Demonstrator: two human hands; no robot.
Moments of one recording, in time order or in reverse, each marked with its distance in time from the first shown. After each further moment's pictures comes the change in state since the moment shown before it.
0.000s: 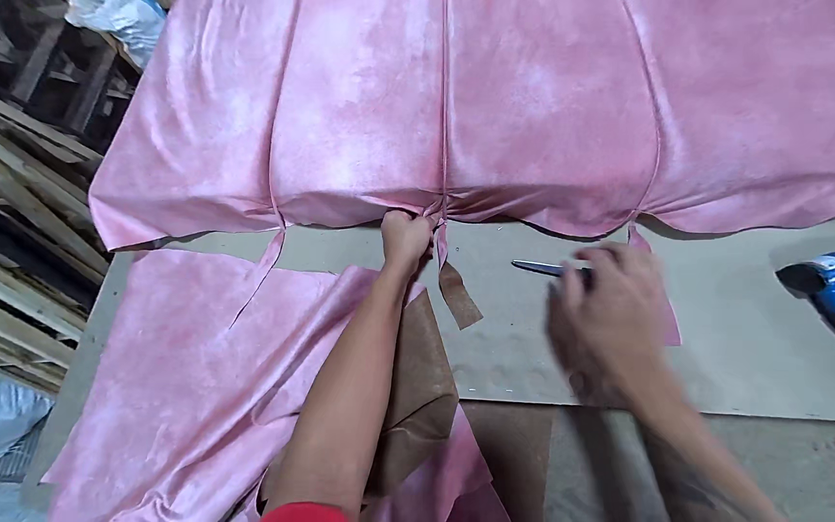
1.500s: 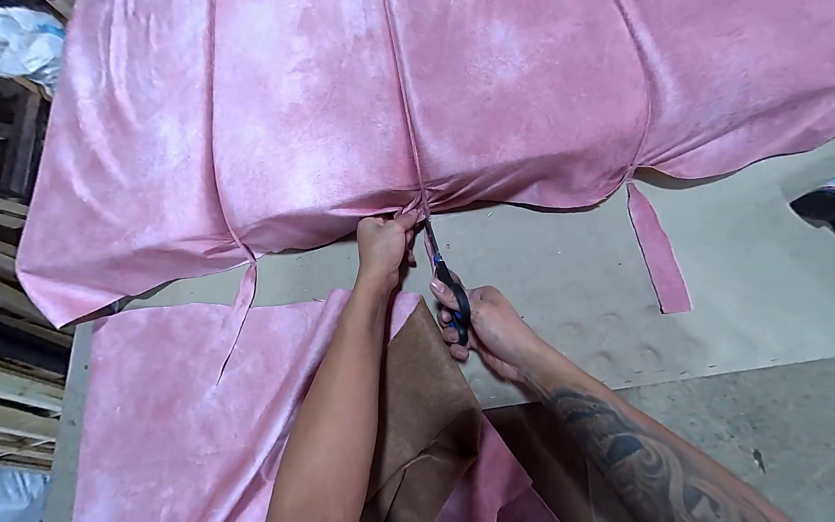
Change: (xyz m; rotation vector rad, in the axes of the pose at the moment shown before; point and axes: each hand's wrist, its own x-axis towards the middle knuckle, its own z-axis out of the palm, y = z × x) left_hand 0.007 -0.004 -0.012 -0.239 -0.187 0.003; right_hand -0.005 -0.114 0.077 1.554 -0.735 0.734
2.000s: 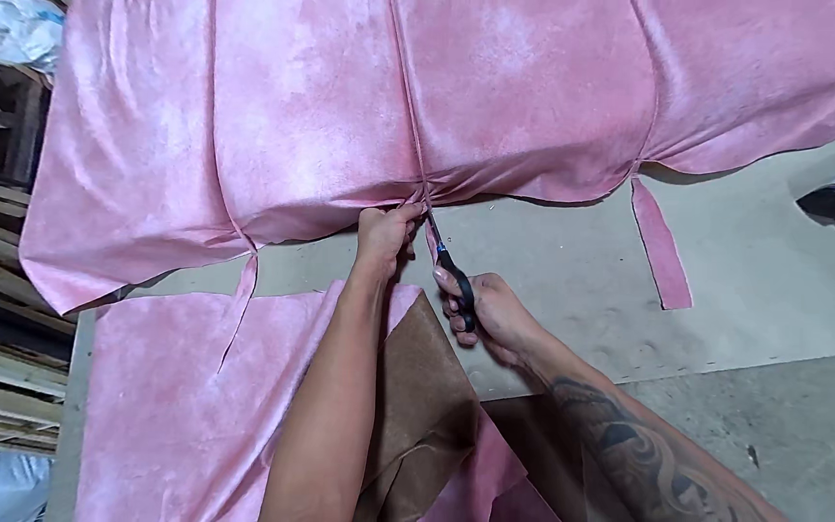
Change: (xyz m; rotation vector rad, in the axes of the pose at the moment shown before) left_hand 0.006 0.004 -0.002 0.013 -0.029 -0.072; right_hand 0.000 -0.006 -0.005 -0.060 -0.003 -0.035
